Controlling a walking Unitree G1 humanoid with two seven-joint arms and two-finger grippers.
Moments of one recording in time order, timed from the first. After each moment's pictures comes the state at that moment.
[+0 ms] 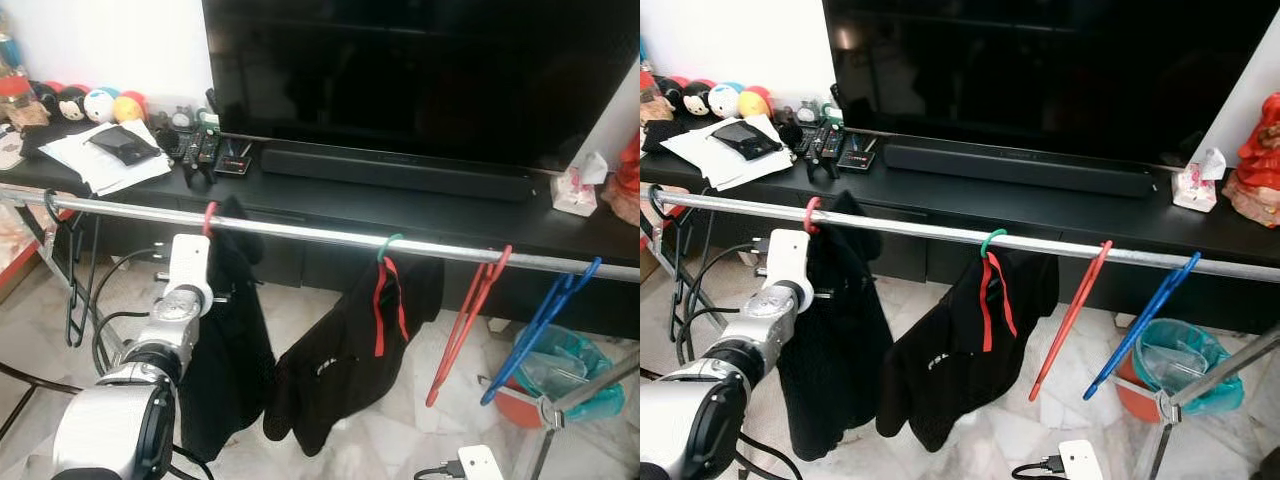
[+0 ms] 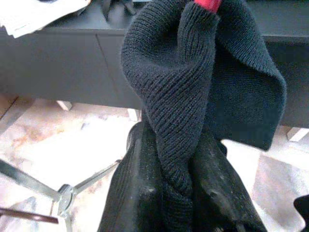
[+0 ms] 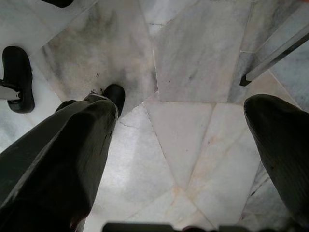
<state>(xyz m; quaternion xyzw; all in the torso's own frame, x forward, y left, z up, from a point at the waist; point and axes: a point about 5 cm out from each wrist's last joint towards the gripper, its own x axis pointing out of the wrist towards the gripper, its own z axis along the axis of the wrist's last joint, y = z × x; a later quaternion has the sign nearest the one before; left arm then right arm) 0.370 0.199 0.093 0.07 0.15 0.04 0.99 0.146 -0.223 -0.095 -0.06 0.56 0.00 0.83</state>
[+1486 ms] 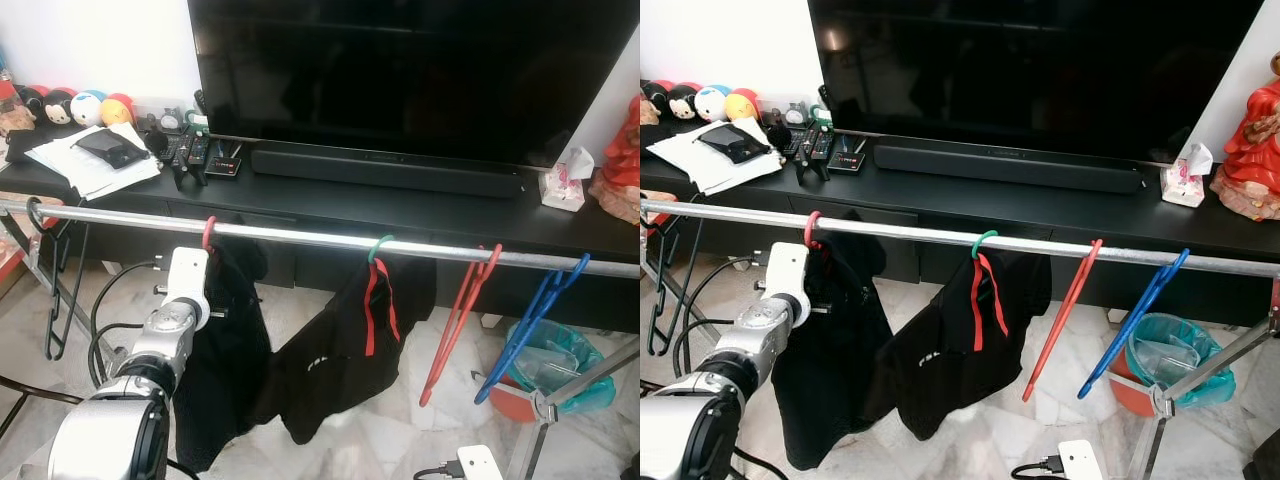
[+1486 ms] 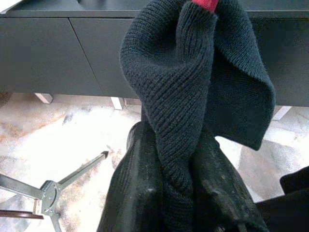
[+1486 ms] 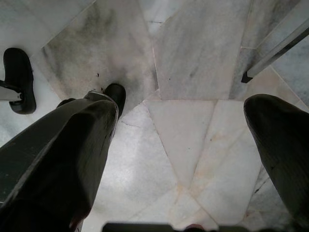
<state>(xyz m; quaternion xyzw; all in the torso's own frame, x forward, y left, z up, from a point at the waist) 0.359 0.203 0.077 0.07 0.18 0.00 0.98 0.146 -0.222 -0.095 -0.06 0.56 0.00 0.83</state>
